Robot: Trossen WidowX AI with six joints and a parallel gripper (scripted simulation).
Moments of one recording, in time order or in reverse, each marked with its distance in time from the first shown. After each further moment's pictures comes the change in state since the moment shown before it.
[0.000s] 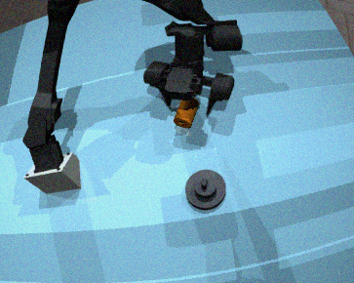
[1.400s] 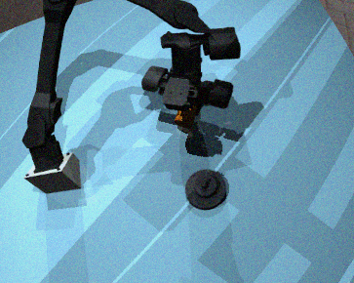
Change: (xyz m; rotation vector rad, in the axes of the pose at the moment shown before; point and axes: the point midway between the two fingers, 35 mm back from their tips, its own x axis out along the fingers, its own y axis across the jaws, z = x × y) arm 0.008 0.000 0.006 0.010 0.127 -0.009
